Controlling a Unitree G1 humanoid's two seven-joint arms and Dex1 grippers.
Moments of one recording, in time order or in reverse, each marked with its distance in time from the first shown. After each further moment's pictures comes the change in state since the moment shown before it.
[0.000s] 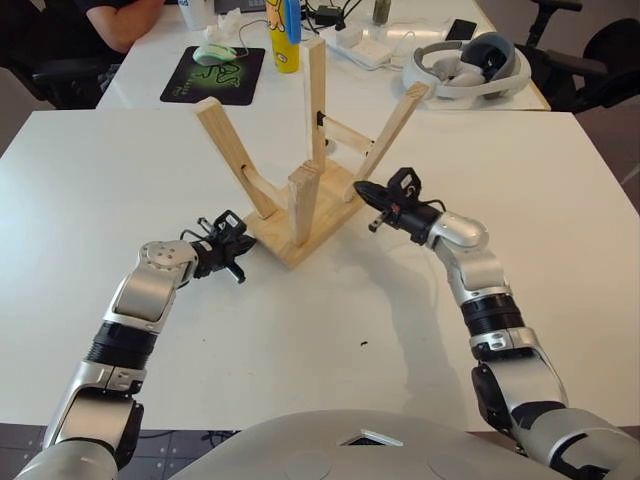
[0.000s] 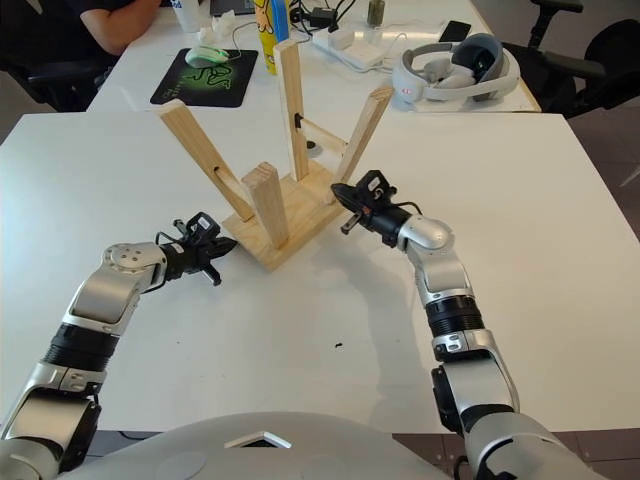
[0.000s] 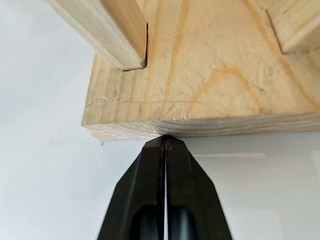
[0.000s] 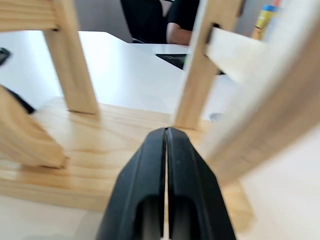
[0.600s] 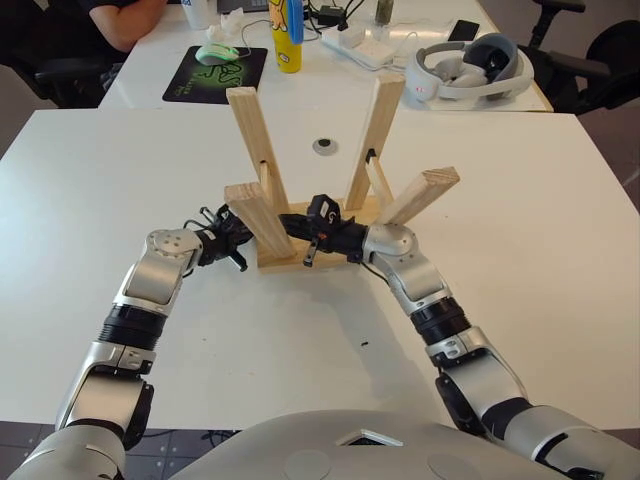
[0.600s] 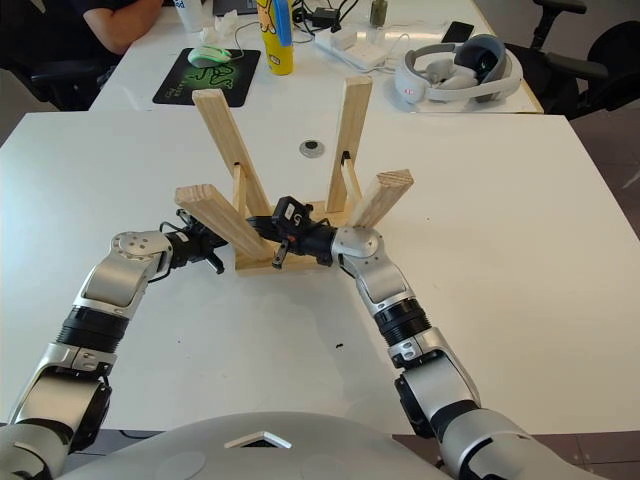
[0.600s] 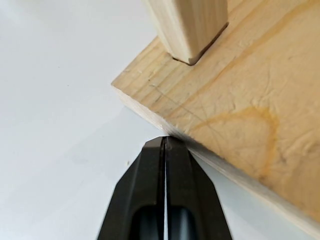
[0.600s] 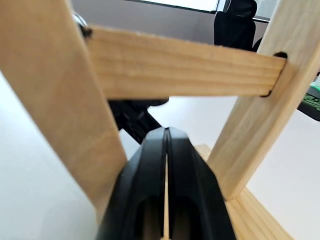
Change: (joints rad) left arm -0.074 -0.018 -0.012 0.100 0.030 -0.042 -0.007; right arm 0.042 0.078 0.203 -0.149 -0.142 0.083 -0.015
